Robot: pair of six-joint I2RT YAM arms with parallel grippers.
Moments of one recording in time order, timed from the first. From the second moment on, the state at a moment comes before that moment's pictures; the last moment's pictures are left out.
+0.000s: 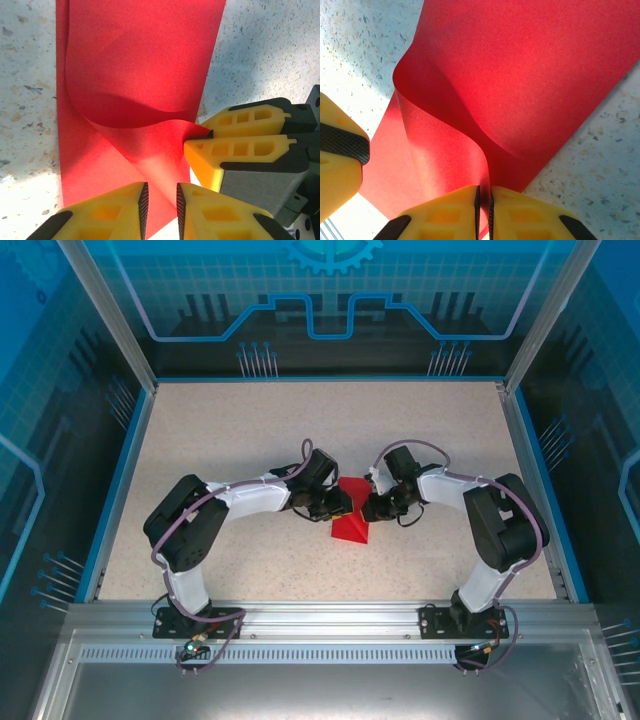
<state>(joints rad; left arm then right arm) -0.70 1.82 1.09 -0.26 0.39 -0.96 0.38 1.72 0.89 -0.47 -0.52 0.16</state>
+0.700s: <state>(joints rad) -0.70 1.82 1.10 -0.26 0.39 -0.96 0.38 1.72 0.89 -0.48 -0.50 0.16</state>
